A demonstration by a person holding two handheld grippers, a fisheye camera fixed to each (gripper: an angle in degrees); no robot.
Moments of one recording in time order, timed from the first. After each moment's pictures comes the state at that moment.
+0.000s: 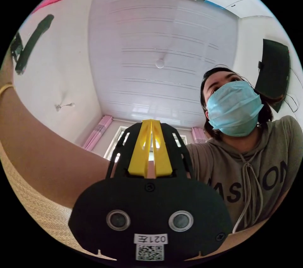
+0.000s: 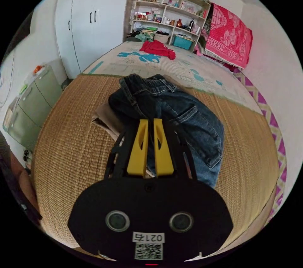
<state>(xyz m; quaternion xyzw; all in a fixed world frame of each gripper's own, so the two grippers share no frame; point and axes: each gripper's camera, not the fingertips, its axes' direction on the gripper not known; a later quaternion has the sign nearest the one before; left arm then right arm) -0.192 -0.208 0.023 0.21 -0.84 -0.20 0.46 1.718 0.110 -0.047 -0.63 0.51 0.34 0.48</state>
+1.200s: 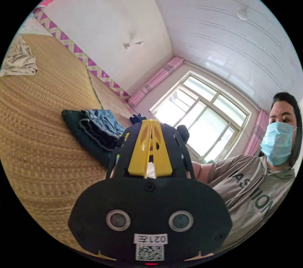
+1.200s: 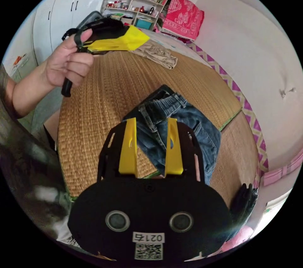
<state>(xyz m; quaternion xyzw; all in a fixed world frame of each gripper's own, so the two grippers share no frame) -0.330 -0.055 -0.069 0.11 -0.81 -0.56 0.14 1.316 -0.005 0.217 -0.67 0.62 0.30 0.27</state>
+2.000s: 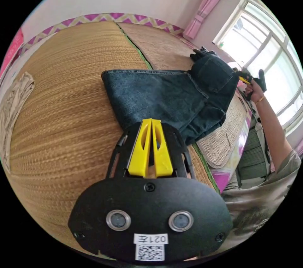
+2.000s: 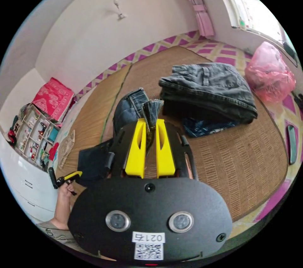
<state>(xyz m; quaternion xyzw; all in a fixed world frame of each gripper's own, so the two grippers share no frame) -0.456 0.252 -0.273 -0.18 -0.58 -0.80 -0.05 0.922 -0.392 0.042 -0.12 0.94 0.33 0.03</state>
